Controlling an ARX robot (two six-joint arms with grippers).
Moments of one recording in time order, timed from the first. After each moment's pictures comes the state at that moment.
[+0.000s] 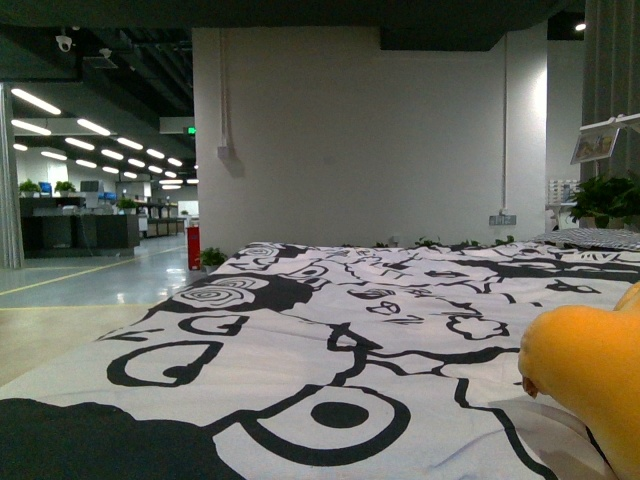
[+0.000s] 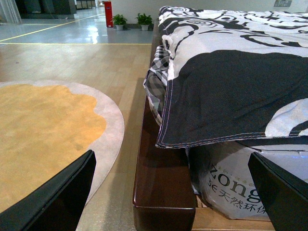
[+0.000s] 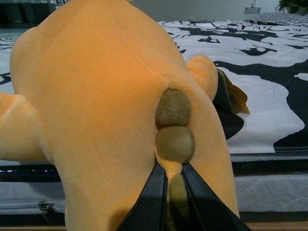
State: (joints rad) left arm 0.00 0.00 0.01 0.00 0.00 0.00; right arm -0.01 0.05 0.07 0.00 0.00 0.01
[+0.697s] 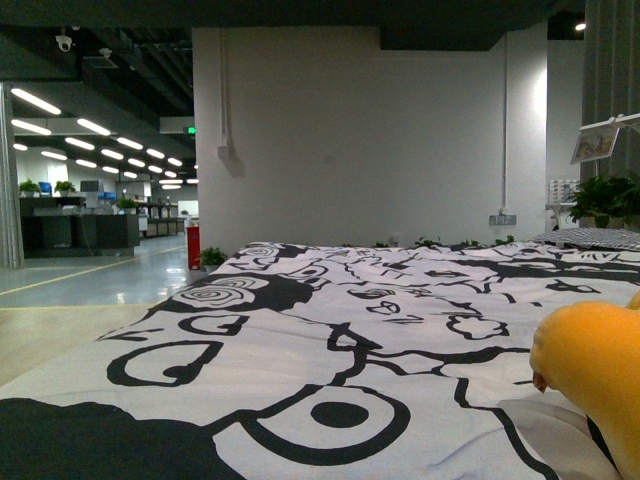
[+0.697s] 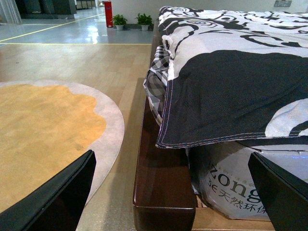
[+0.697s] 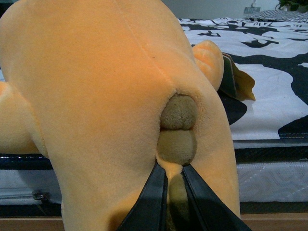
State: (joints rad) left arm 0.00 0.00 0.01 0.00 0.00 0.00; right arm 0.00 0.00 0.02 0.00 0.01 0.01
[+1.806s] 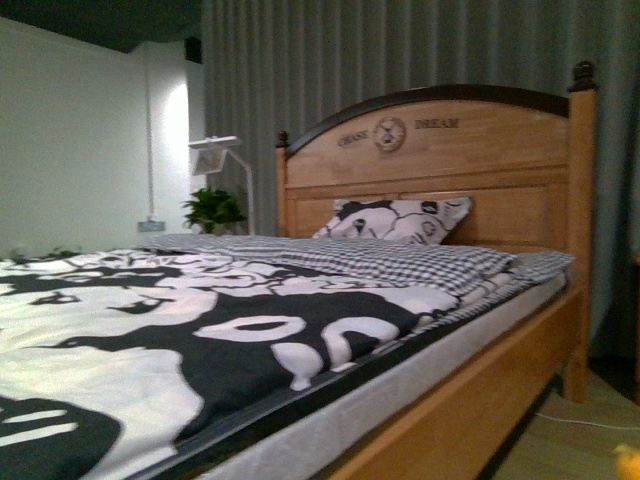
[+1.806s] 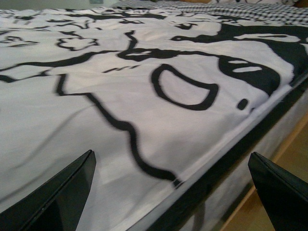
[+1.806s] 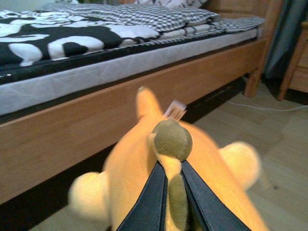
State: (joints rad) left arm 0.00 0.00 0.01 0.00 0.00 0.00; right arm 0.00 0.00 0.01 0.00 0.00 0.00
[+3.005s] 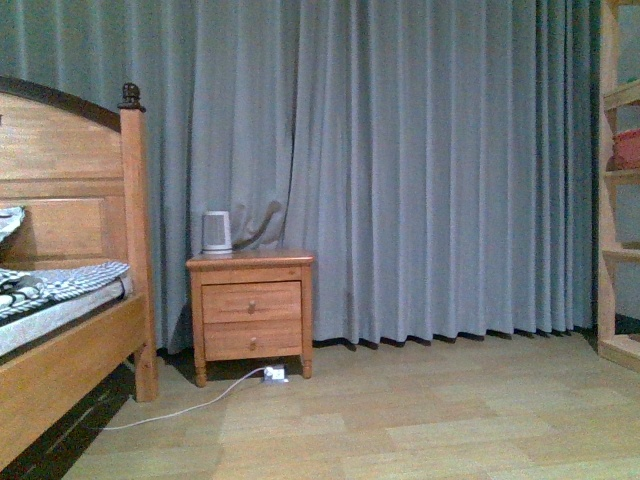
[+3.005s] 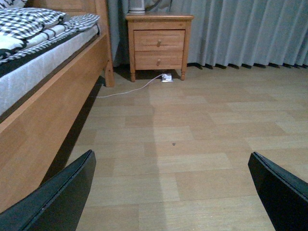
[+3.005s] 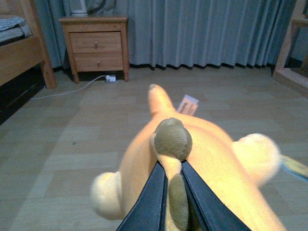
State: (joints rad) left arm 0.00 0.00 0.01 0.00 0.00 0.00; right arm 0.00 0.00 0.01 0.00 0.00 0.00
